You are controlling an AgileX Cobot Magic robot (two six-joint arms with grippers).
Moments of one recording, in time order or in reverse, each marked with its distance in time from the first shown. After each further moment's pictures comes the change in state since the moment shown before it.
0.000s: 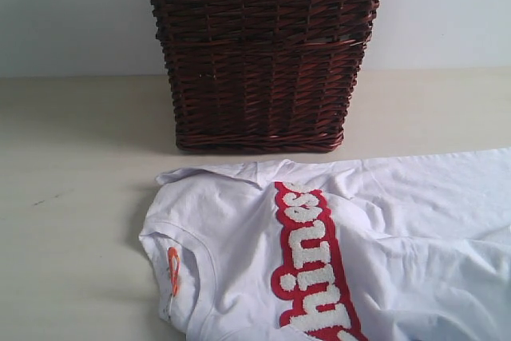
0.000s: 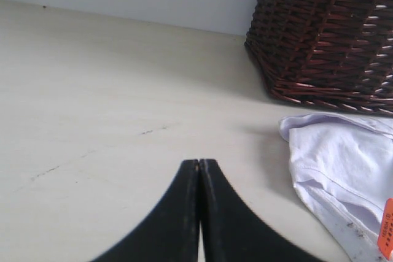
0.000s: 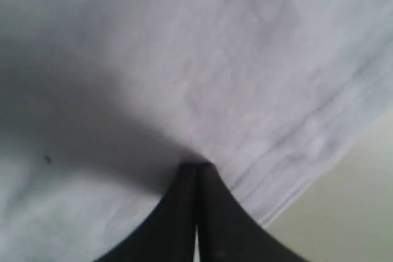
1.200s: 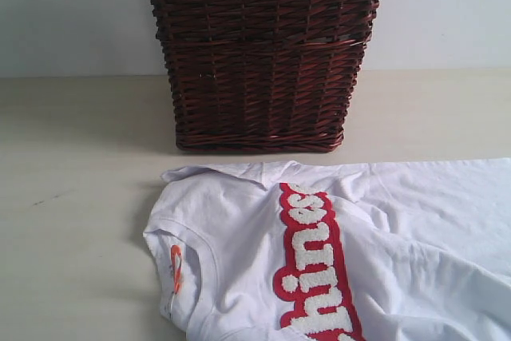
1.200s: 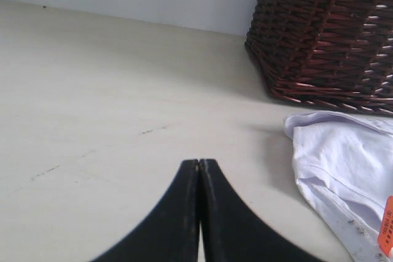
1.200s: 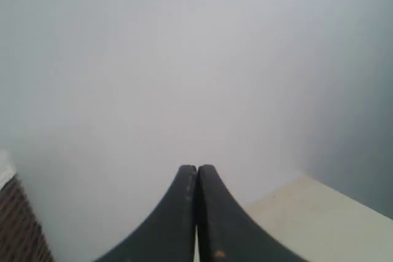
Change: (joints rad) left arm 0.000 0.000 0.000 0.000 0.000 0.000; right arm 0.263 -1.120 0.066 0.971 -0.769 0.444
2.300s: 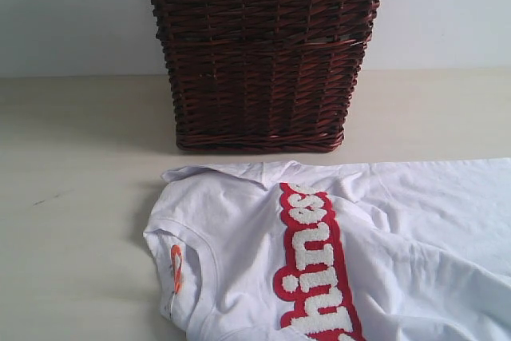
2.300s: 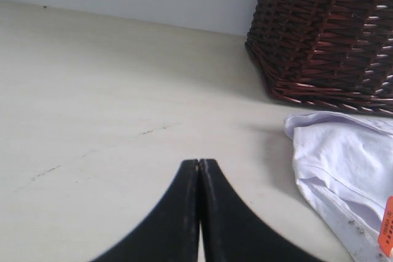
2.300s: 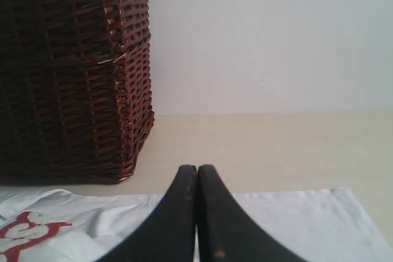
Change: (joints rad) left arm 0.000 0.000 0.000 0.000 0.000 0.000; right arm 0.285 -0.508 0.446 -0.143 0.248 -0.136
